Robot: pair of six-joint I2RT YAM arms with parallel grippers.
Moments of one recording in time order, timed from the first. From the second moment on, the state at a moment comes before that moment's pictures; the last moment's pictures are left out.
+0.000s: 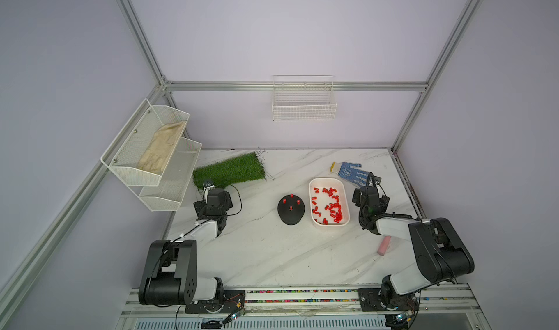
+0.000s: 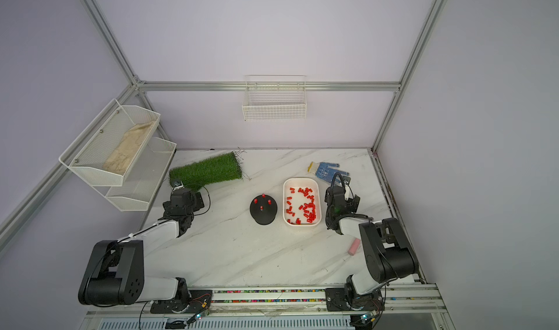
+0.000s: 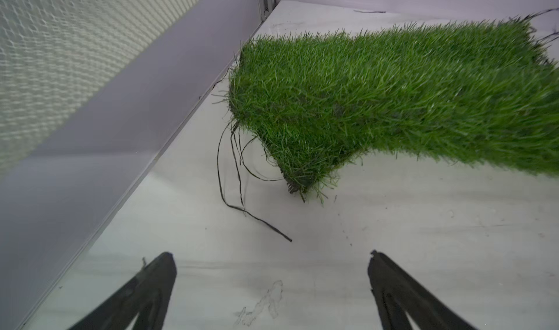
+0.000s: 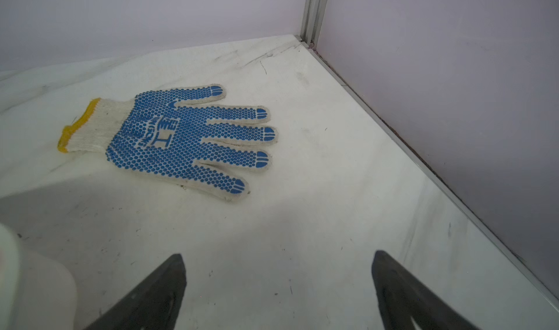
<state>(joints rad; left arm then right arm) -0.01 1.42 0.54 0.28 -0.50 -0.16 0.17 1.58 0.53 0.52 0.61 0.22</state>
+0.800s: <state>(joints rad) -0.01 1.58 0.38 0.92 -0.35 -0.01 0.09 1.80 0.44 1.10 0.28 0.09</state>
